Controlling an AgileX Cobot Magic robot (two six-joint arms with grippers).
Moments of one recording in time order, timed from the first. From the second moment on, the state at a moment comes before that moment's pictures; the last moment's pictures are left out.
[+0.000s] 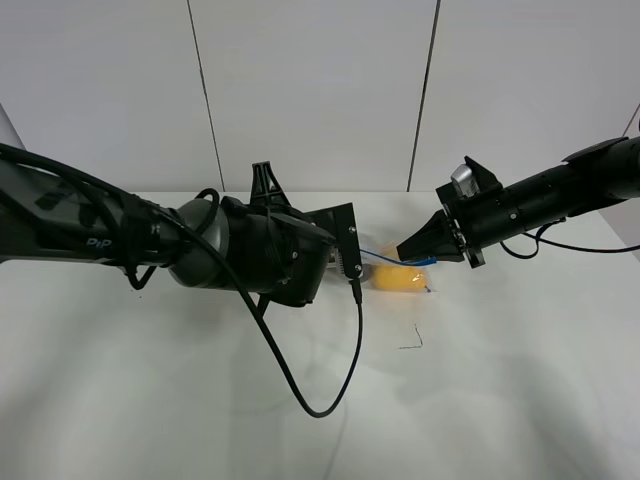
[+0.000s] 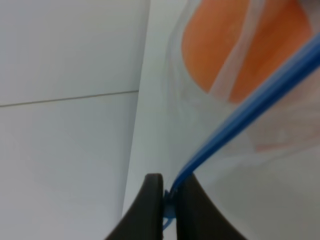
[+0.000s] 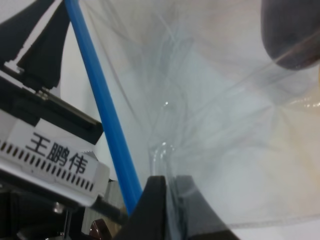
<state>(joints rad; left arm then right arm) -0.89 2.04 -1.25 1.42 0.83 -0.54 -0.03 2.02 -1.23 1.17 1.20 -0.90</state>
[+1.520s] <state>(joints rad) -0.74 2.04 -1.25 1.42 0.79 -0.54 -0.03 2.02 -1.23 1.17 1.20 -0.90</state>
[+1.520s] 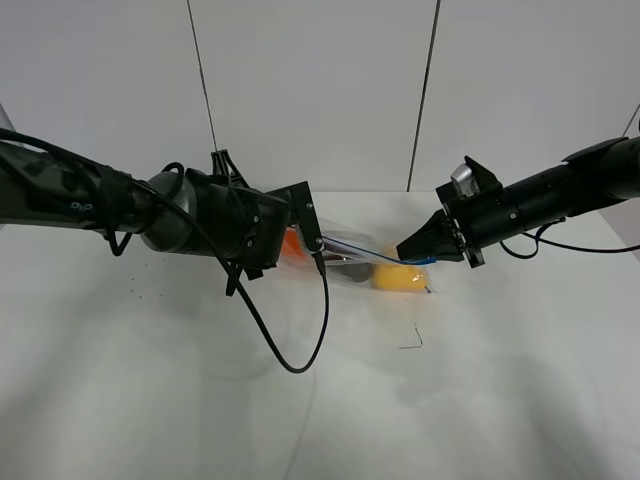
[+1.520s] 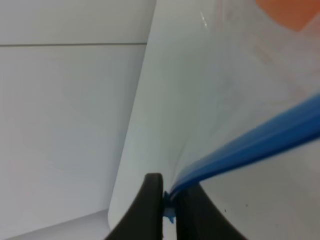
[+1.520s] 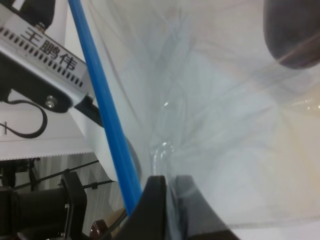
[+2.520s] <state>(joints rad) -0.71 2.04 -1.25 1.42 0.80 -0.54 -0.03 2.02 -1.23 1.14 1.21 -0.90</state>
